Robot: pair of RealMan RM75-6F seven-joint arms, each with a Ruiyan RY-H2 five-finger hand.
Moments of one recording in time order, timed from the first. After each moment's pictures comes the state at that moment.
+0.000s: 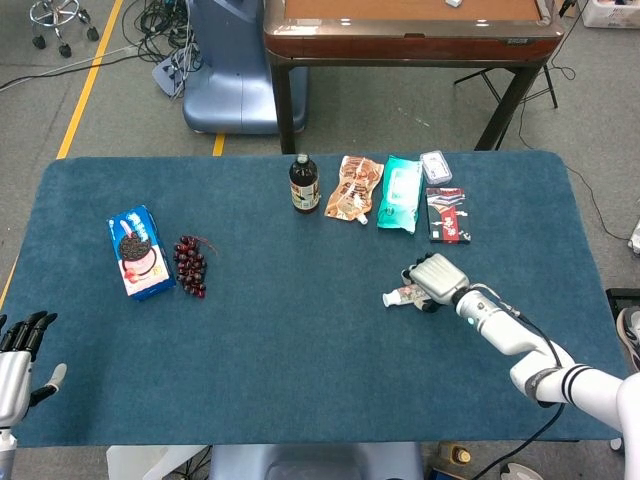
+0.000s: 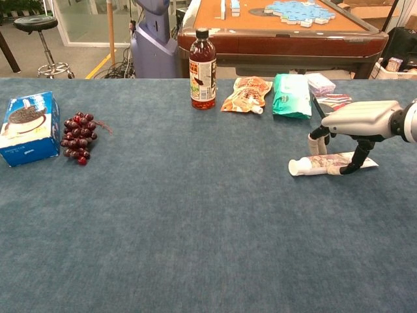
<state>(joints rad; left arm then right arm) -0.03 -1.14 -0.05 -1.67 1.46 1.57 0.21 0.81 -1.42 0.01 -1.10 -1.52 0.63 0.05</state>
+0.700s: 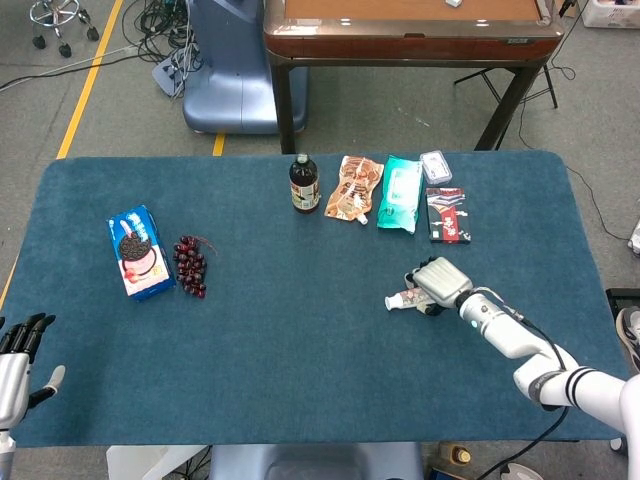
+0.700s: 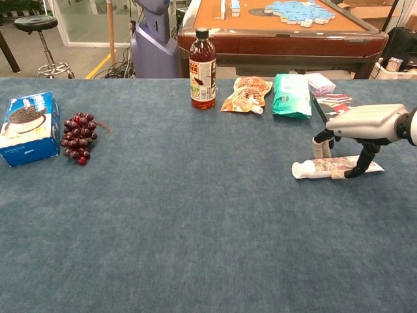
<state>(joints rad) -0.02 -1.15 -0.05 -1.67 1.46 1.58 0.20 0.81 -1.40 -0.01 -1.12 -1.49 0.64 0.05</state>
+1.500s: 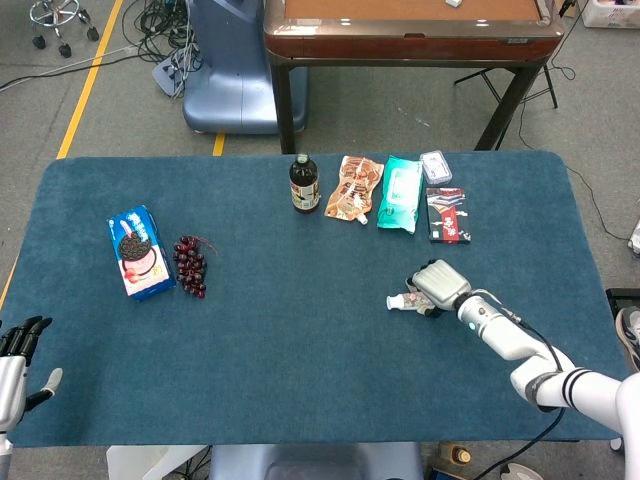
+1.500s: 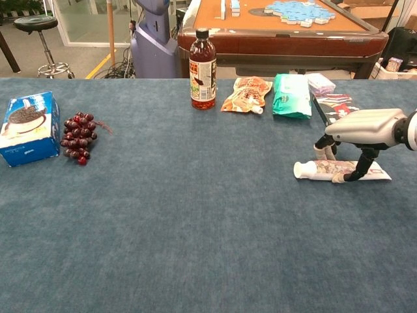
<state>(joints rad) -0.01 -1.15 -0.05 -1.65 1.46 1.58 0.18 0.81 -1.41 -0.02 -1.13 -1.46 0.62 -0.01</state>
